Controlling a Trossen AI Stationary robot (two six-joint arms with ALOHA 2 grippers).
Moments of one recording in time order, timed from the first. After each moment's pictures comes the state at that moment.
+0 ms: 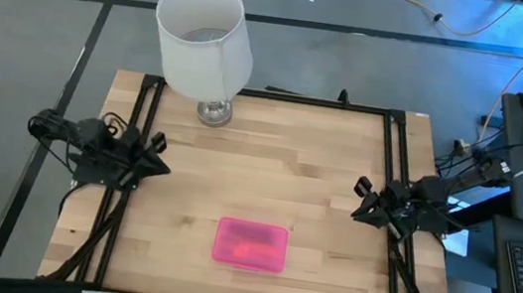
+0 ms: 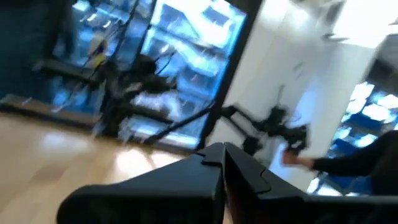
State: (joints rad) left arm -0.30 0.00 0.22 -0.01 -0.04 -0.37; right arm 0.44 0.26 0.08 0.45 -0.01 0.34
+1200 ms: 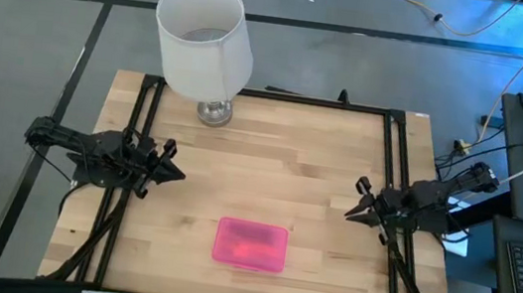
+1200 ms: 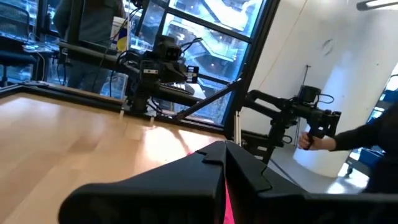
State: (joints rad) left arm -0.18 0.00 0.01 0.12 0.01 -0.32; right arm 0.44 0.00 0.01 0.08 0.05 0.14
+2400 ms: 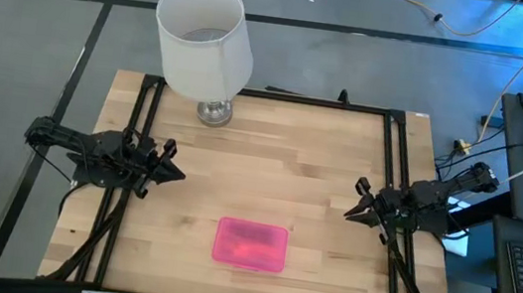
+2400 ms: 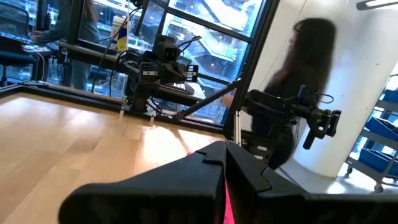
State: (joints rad) left arm -0.18 0.00 0.01 0.12 0.01 -0.32; right arm 0.44 0.00 0.01 0.06 0.06 0.20
